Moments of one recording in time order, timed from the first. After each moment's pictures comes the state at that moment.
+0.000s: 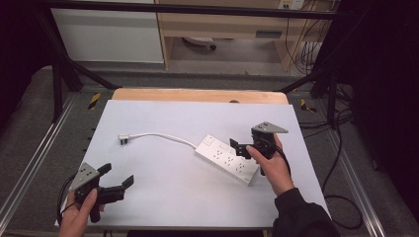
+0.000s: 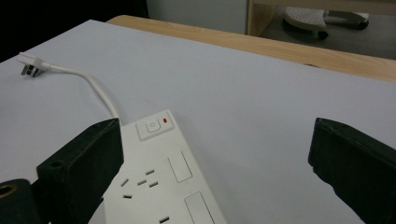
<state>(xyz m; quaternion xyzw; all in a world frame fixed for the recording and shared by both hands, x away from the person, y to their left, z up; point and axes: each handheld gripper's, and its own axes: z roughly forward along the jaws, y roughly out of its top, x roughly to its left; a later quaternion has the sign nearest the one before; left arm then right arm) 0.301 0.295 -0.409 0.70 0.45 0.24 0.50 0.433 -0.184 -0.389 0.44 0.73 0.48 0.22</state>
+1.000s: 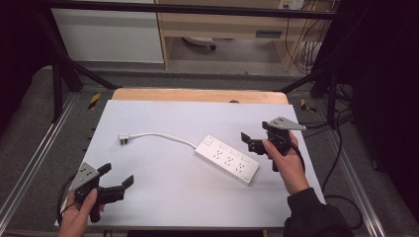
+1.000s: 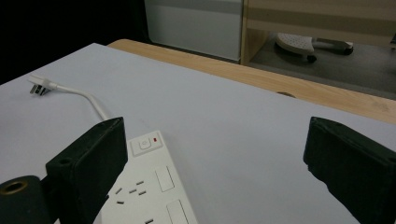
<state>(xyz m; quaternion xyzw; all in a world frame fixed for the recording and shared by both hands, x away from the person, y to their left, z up) 0.301 0.295 -0.409 0.70 0.45 0.24 0.50 0.422 -0.213 -0.357 0.42 0.72 0.50 0.24</state>
